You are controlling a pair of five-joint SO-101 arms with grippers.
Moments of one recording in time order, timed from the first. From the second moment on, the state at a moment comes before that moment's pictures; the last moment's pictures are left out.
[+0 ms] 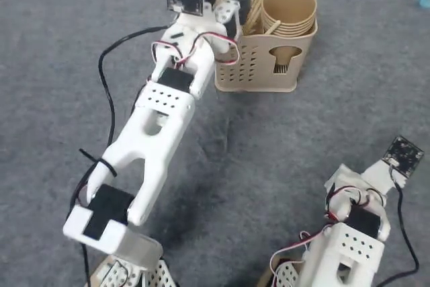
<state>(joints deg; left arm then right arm) 14.6 3.7 11.5 2.0 13.1 22.9 -75.1 85.9 51.7 -14.2</state>
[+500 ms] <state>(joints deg) 13.6 -35.9 30.6 25.5 13.1 16.8 -79.7 81.8 53.6 -14.2</state>
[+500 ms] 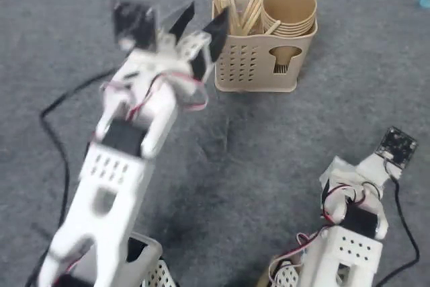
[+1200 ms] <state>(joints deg) -3.0 -98.0 57.0 55.9 13.0 -2.3 -103.8 65.7 76.7 -2.8</state>
